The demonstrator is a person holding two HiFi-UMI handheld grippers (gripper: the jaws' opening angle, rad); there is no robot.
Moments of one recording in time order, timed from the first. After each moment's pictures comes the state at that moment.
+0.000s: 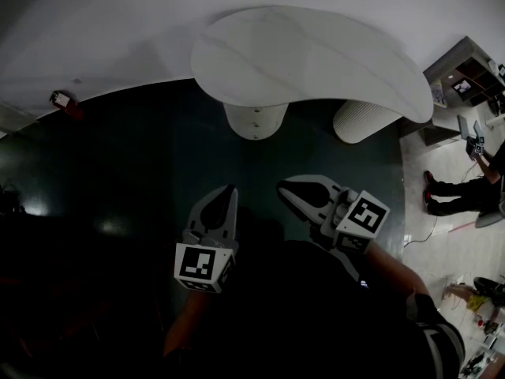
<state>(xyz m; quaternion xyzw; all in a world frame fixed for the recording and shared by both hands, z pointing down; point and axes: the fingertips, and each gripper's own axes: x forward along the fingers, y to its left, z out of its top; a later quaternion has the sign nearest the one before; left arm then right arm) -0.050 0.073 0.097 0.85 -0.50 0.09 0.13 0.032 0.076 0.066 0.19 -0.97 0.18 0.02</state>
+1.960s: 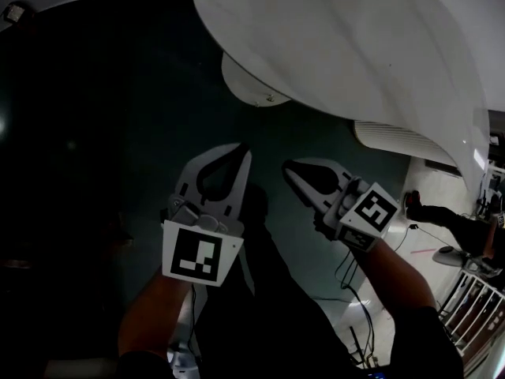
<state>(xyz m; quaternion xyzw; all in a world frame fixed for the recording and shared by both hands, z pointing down) -0.114 -0.152 0.394 0.86 -0.48 0.15 0.11 -0.049 -0.136 0.422 0.15 -0.94 0.24 0.18</state>
